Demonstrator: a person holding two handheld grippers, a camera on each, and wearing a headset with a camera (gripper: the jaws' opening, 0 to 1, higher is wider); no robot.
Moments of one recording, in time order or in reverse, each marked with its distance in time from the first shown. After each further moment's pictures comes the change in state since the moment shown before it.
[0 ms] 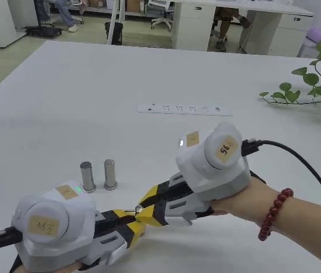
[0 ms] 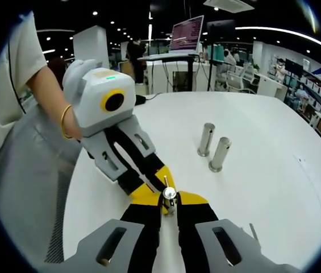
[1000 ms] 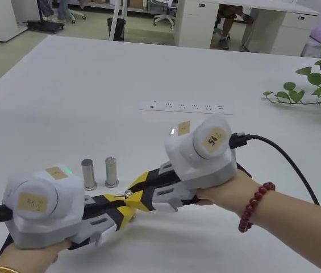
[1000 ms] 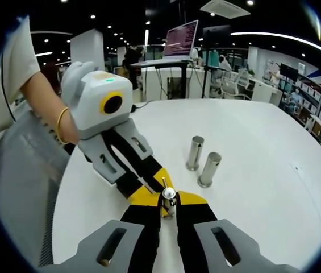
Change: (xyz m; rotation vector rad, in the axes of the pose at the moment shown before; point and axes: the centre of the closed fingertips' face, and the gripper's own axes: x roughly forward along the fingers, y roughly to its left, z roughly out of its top) left arm -0.002 0.034 0.008 -0.005 -0.006 0.024; right arm 0.018 -0.023 0.021 0.003 -0.045 -0.043
